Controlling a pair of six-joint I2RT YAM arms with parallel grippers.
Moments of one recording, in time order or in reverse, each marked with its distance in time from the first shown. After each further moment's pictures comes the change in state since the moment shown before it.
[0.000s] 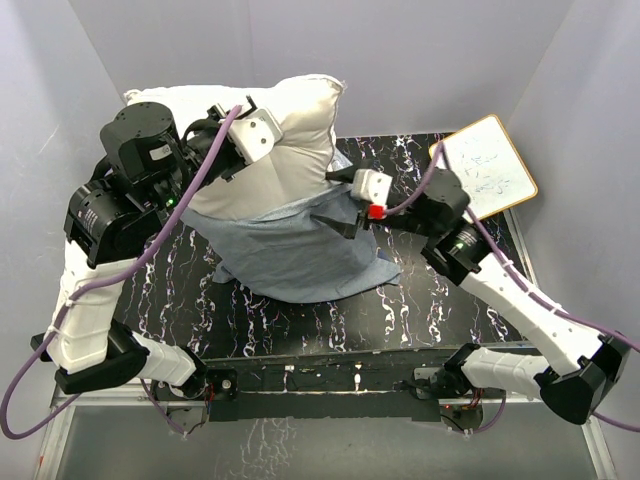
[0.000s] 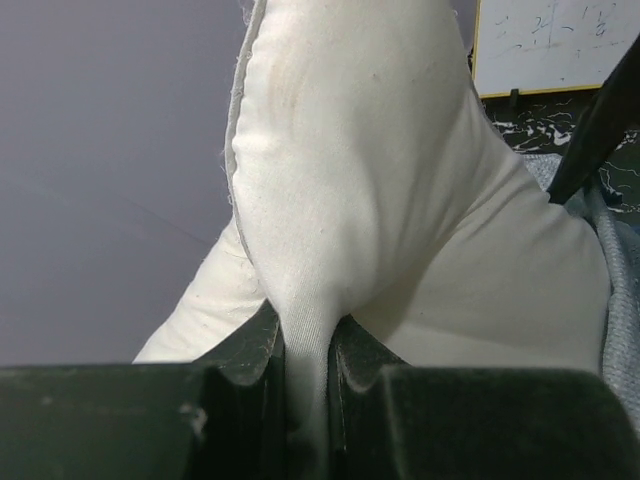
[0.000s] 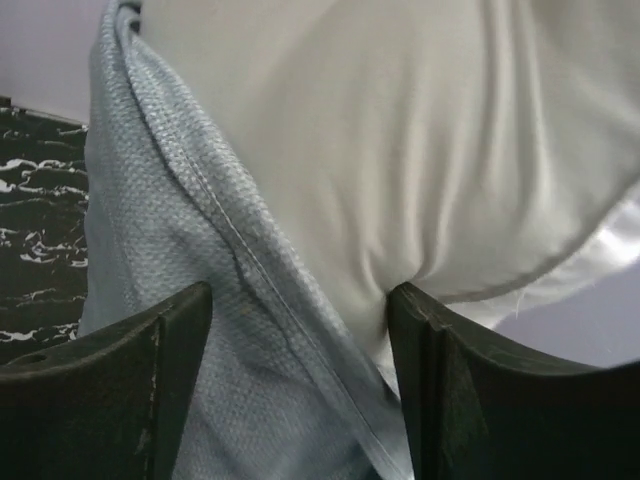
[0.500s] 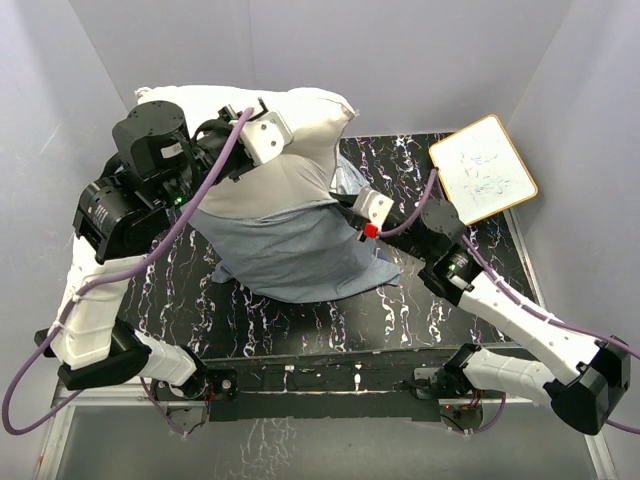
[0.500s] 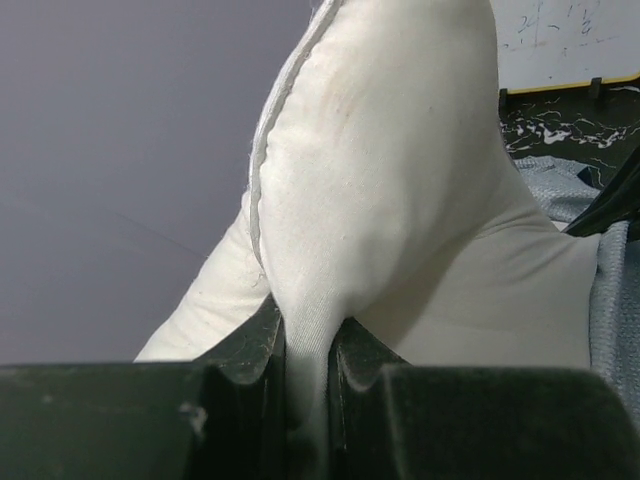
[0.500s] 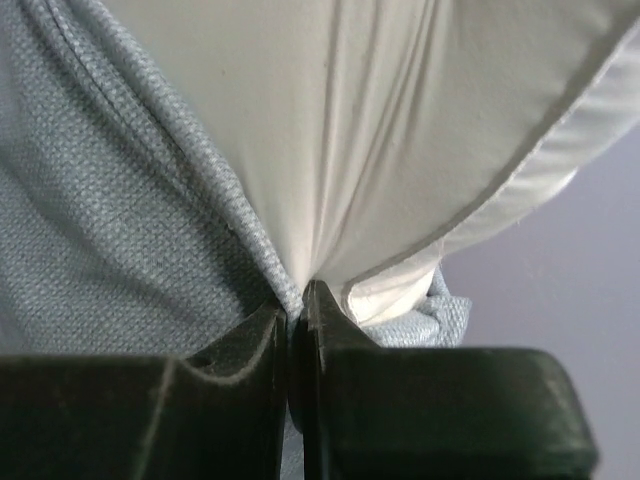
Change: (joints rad) left arm -0.004 0.014 0.001 -0.004 0.006 0.009; right arm 0.071 -0.050 -0.200 0.151 0.266 -0.100
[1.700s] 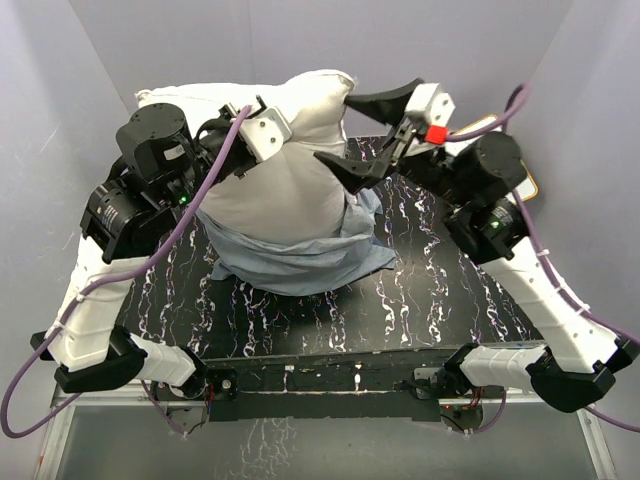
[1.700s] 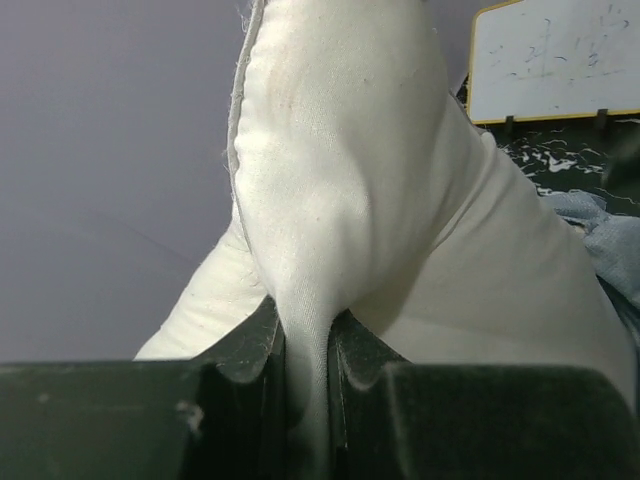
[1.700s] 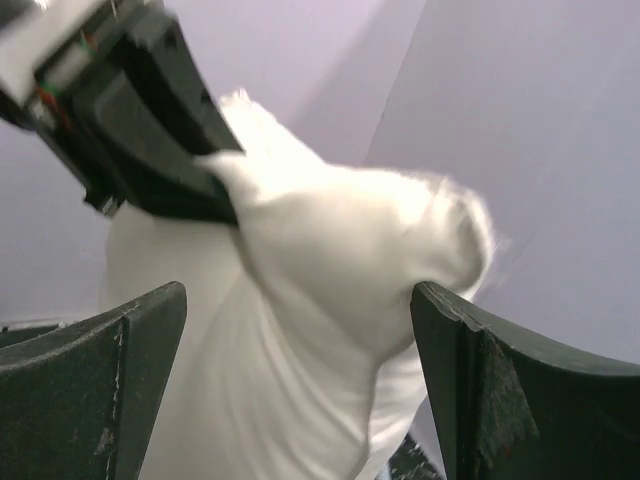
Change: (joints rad) left arm 0.004 -0.023 -0.100 0.141 0.011 -0.019; right arm -0.047 0.145 0.561 -0.184 -0.080 0.397
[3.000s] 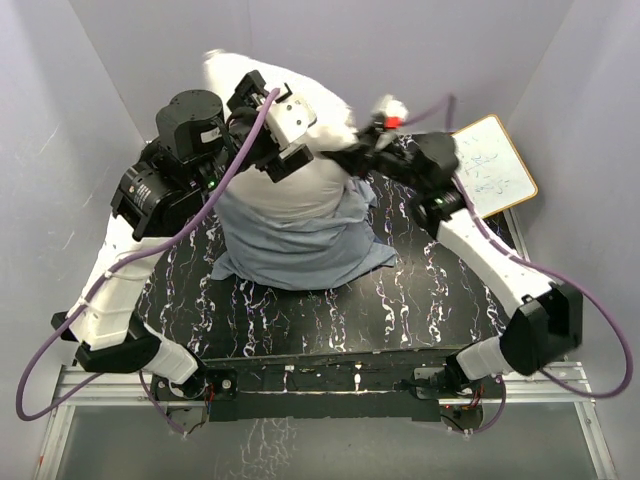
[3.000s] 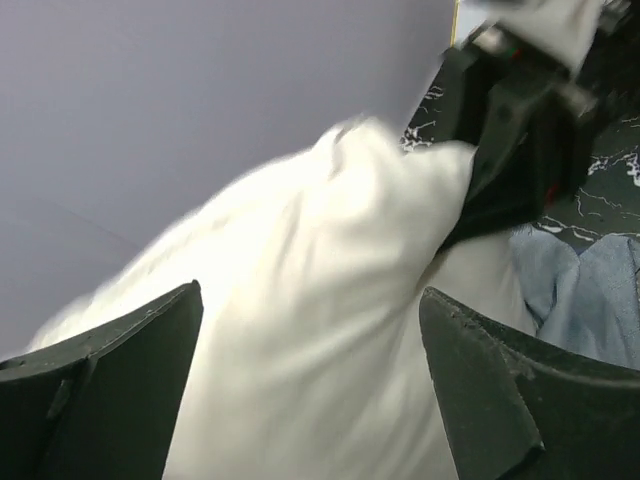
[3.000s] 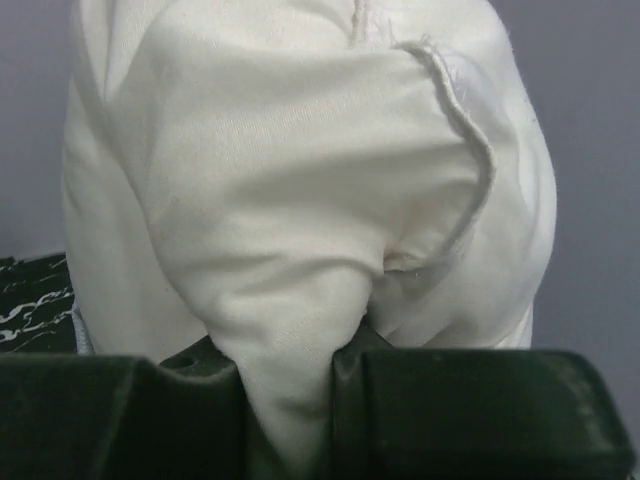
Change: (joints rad) left arm 0.003 0.120 0.095 -0.070 0.004 -0.068; right arm -0.158 0.283 -0.098 0.210 -0.217 0.114
